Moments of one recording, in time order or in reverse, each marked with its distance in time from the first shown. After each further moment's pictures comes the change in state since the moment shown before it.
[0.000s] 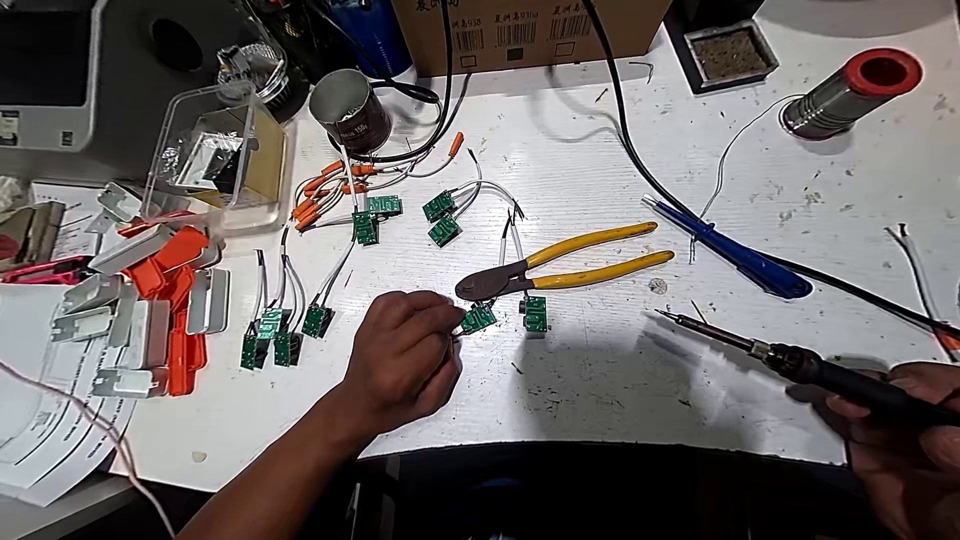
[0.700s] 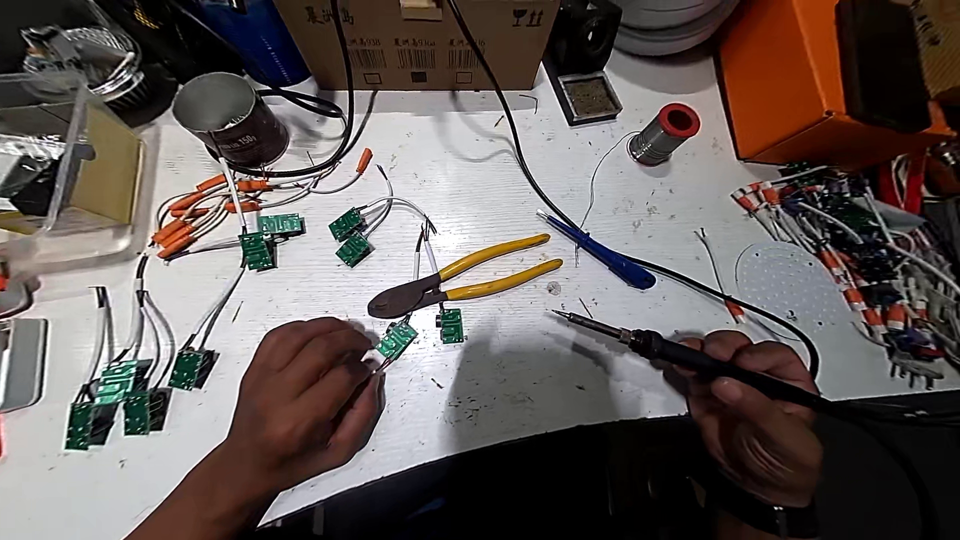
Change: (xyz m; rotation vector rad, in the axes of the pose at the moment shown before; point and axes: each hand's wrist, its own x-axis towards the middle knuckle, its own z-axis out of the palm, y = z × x) left_hand -0.002 -0.002 0.001 0.010 0.023 0.022; right_hand 0.002 -0.005 0.016 0.089 0.011 -0.054
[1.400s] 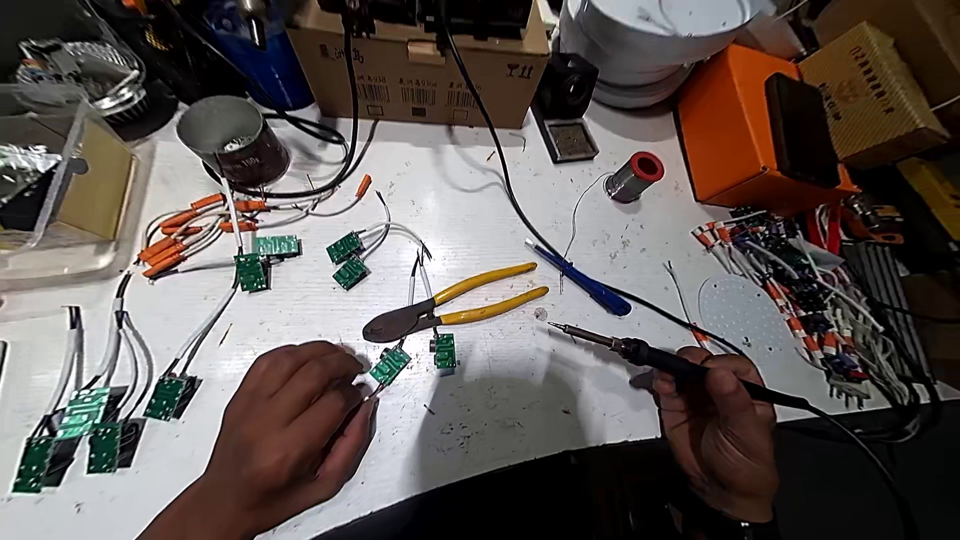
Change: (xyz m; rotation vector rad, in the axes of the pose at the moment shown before) left_hand 0.002 -0.001 0.000 0.000 0.045 -0.018; right_hand 0.011 -0.001 0.019 0.030 0.198 0.000
